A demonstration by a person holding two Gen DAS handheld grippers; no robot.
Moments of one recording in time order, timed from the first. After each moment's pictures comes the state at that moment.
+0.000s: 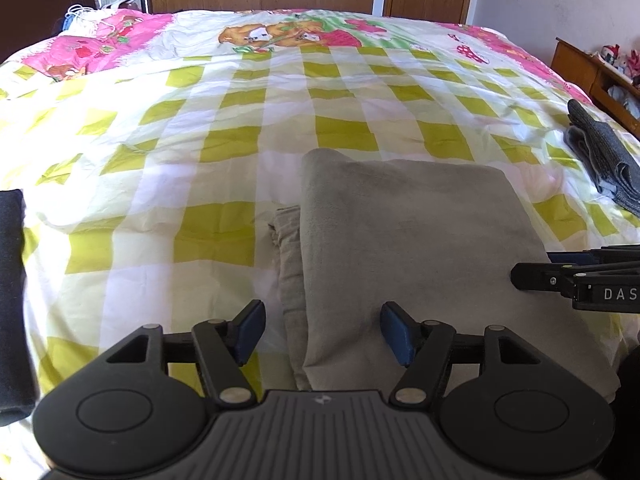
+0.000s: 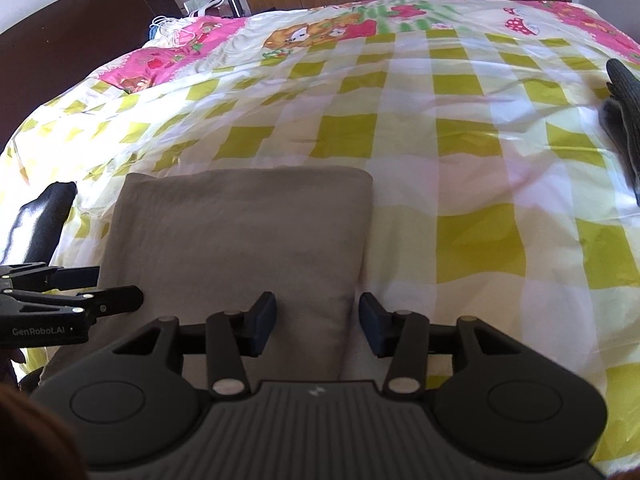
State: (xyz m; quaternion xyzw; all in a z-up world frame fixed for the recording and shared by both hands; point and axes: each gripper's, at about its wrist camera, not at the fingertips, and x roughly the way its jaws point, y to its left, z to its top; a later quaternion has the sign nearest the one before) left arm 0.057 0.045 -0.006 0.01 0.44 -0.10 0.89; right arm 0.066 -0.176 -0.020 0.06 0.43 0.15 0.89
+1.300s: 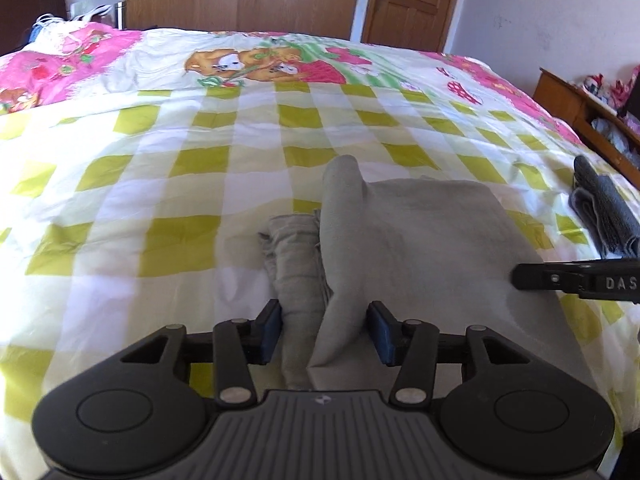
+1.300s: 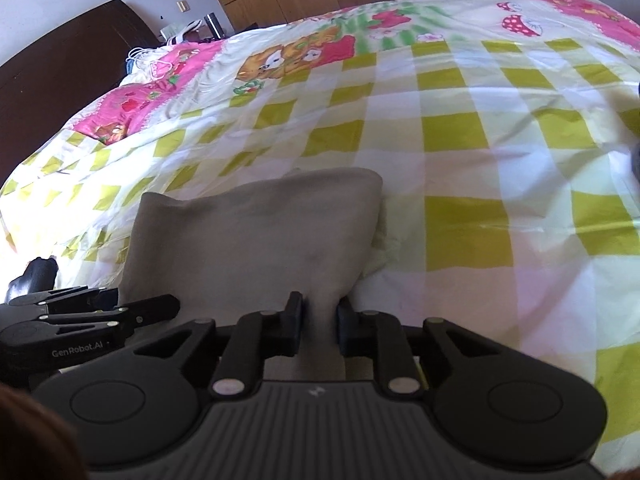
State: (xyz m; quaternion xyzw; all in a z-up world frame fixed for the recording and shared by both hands) left arm 0.151 0.044 0.001 -0.03 0.40 -0.14 0.91; right arm 0.150 -0.203 -0.002 0.10 0.41 0.13 0.90
